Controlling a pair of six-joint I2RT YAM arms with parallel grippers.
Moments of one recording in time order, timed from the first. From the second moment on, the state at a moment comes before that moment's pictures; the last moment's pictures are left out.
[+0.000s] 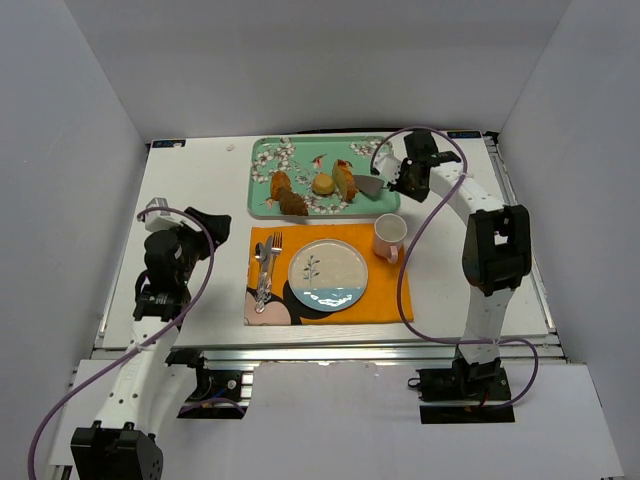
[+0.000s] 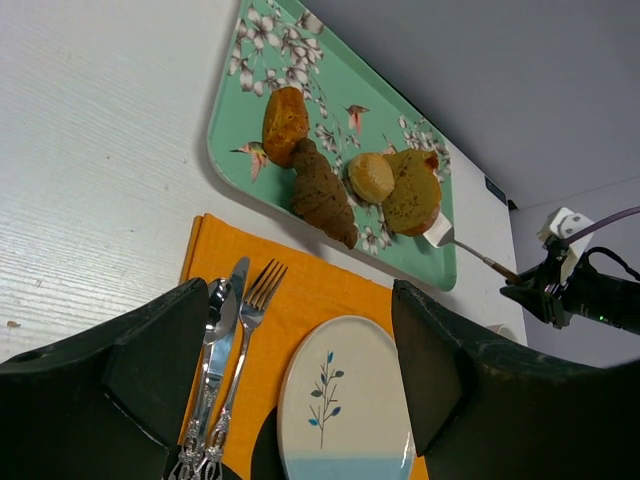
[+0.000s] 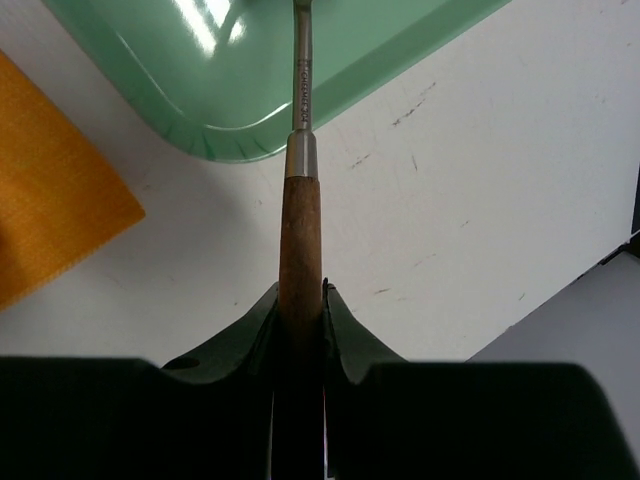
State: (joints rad) left arm -0.05 0.74 0.54 -0.01 0.06 -0.74; right arm 0.26 1.99 1.64 -0.68 -0.01 -0.96
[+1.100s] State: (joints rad) left arm -0.05 0.65 0.53 -0.08 0.03 -0.76; right arm 0.28 2.10 1.72 -0.71 -0.17 -0.91
